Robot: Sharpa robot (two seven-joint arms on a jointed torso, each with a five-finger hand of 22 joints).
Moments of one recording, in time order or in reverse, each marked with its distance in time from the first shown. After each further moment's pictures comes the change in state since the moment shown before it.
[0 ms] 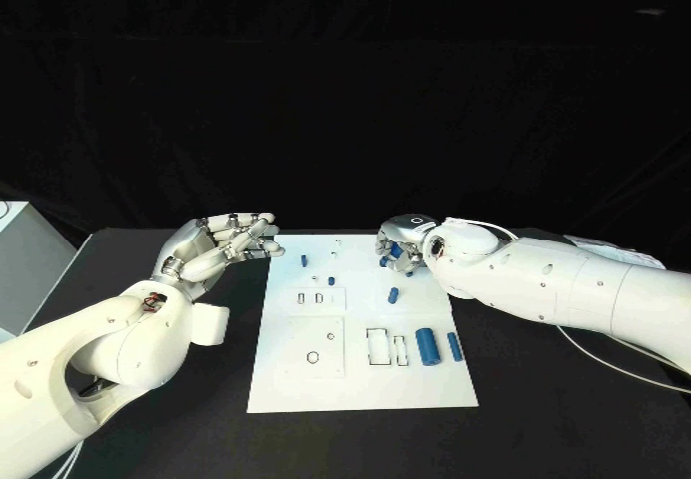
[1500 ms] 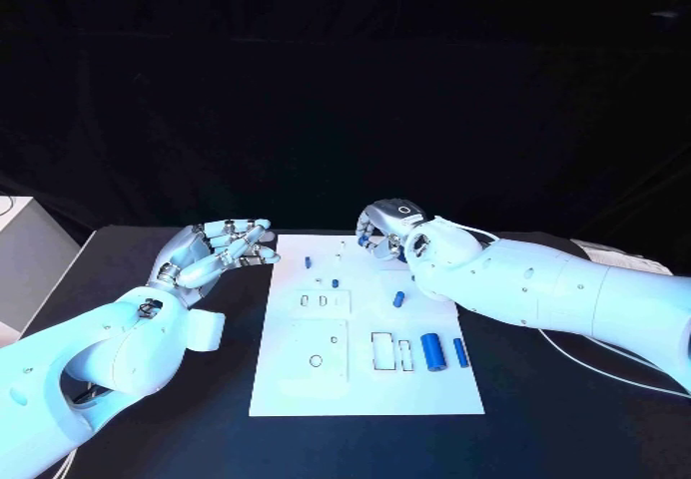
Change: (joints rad) left arm 0.000 -0.003 0.001 -0.011 -0.005 0.001 -0.009; left_hand 0.004 -0.004 0.012 -0.002 0.000 0.000 0.000 0.000 -0.001 0.004 0.004 -0.004 0.000 -0.005 -0.003 0.009 0.012 0.000 0.000 0.000 0.005 0.000; right arm 0.010 0.058 0.011 0.021 -0.021 -0.261 -0.079; right_hand 0.013 0.042 0.074 0.006 -0.019 0.060 -0.025 0.059 0.071 0.095 -0.013 0.004 0.011 0.007 -0.015 0.030 0.020 -0.015 0.018 -0.018 0.077 0.102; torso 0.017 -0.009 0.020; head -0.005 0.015
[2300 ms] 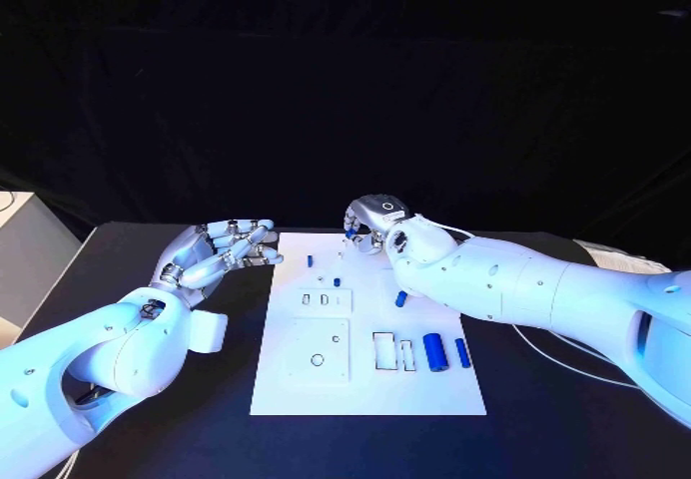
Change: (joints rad) left arm 0.000 0.005 0.000 0.012 -0.002 0.003 -0.002; left_hand 0.000 0.000 0.000 0.000 0.000 0.000 0.000 0.000 0.000 0.000 0.000 0.000 0.000 0.000 0.000 0.000 0.000 0.000 0.000 0.000 0.000 0.001; right arm -0.005 0.118 0.000 -0.137 -0.004 -0.022 -0.024; right_hand 0.000 0.000 0.003 -0.003 0.000 -0.004 0.004 -0.001 0.005 0.000 0.000 -0.008 0.000 0.000 0.000 0.004 0.003 0.000 0.000 0.000 0.000 0.004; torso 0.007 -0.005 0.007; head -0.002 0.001
